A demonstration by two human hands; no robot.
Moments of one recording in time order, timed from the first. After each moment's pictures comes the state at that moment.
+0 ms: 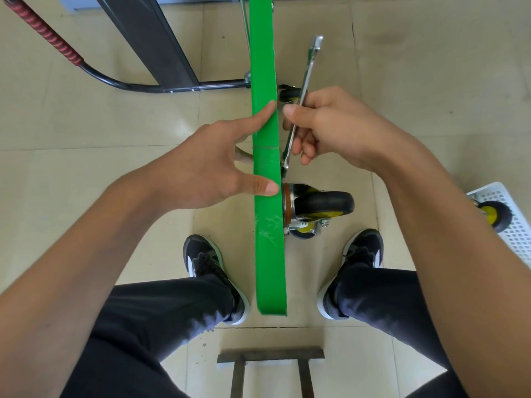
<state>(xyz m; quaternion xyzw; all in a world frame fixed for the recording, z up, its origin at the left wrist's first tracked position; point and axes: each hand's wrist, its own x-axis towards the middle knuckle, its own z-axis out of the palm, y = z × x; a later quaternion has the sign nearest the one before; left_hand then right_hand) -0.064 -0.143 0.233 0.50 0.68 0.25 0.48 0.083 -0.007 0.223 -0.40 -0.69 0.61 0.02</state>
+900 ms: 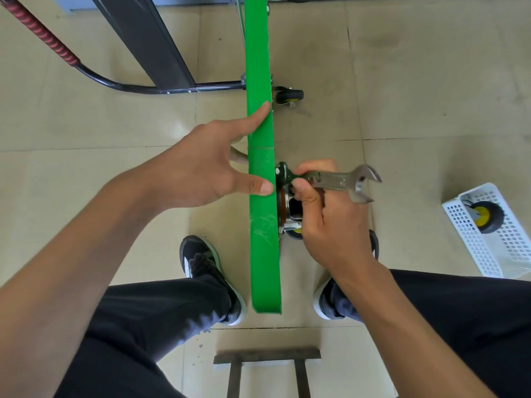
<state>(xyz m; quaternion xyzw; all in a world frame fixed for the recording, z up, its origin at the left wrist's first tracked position) -0.064 -0.143 0.235 0.50 0.69 0.23 0.47 0.134 -0.111 0.177 -0.34 -0.80 0.32 0.37</state>
